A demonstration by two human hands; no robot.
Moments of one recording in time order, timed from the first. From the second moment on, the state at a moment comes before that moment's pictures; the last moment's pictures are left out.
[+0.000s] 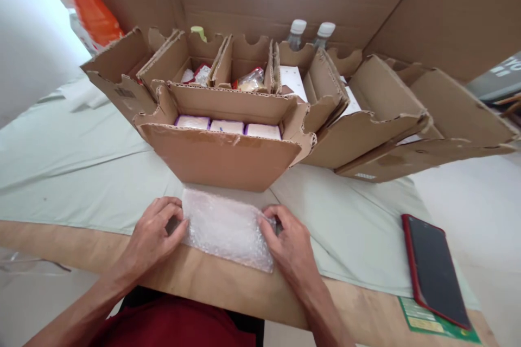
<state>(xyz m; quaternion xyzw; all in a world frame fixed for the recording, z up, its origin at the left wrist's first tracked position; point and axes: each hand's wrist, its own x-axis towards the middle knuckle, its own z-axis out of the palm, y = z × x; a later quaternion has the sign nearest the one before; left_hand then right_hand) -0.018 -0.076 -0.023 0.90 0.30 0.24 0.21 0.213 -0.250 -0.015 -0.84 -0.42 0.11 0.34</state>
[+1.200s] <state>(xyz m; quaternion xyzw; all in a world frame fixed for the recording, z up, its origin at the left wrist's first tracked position) -0.093 -0.084 -0.026 0.89 0.23 0.32 0.24 0.117 -0.175 0.007 -0.59 -0.43 0.58 0.36</state>
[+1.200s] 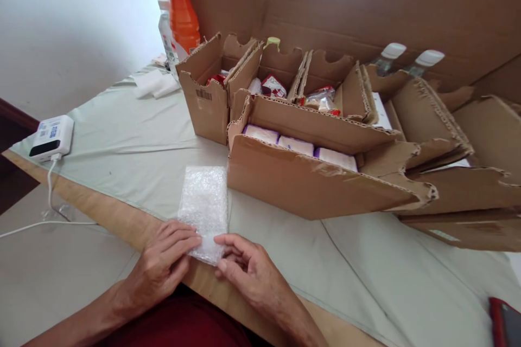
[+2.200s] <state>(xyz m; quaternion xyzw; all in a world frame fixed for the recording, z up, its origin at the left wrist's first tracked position) -0.098 -0.055 -0.011 0.81 0.41 0.28 0.31 0.108 -0.130 -0.002 -0.67 -0.53 0.39 0.35</state>
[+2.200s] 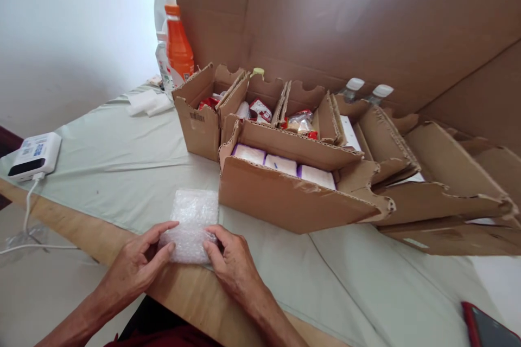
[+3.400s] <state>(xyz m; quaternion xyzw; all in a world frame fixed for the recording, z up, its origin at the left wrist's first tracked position) -0.097 -0.060 0.032 0.83 0.27 0.29 0.40 0.170 -0.179 0.032 -0.60 -0.70 0.23 0.31</state>
